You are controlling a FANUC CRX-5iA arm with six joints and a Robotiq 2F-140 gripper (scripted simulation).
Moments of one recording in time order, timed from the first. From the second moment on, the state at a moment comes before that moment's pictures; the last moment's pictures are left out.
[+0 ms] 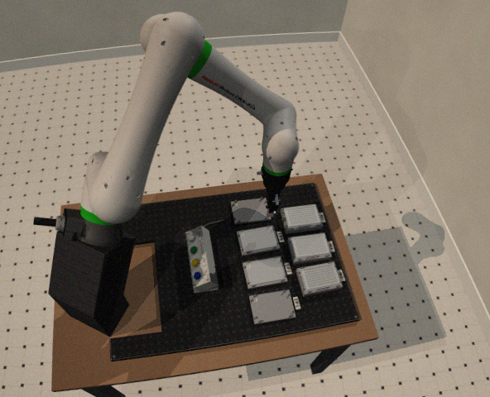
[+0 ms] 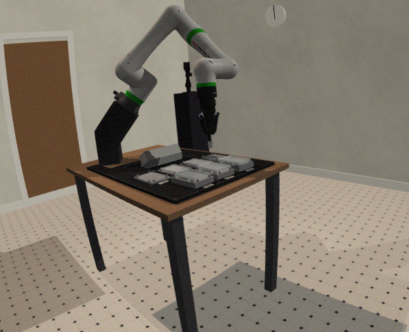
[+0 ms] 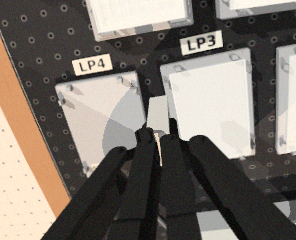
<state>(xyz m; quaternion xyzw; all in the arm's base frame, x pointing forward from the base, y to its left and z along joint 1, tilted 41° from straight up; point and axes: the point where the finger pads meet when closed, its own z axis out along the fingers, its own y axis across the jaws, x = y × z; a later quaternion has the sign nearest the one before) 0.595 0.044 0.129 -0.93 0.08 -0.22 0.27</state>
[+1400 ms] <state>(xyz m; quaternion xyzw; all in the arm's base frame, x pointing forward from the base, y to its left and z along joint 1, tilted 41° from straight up) 0.715 -0.042 0.143 -0.93 0.08 -0.21 0.28</state>
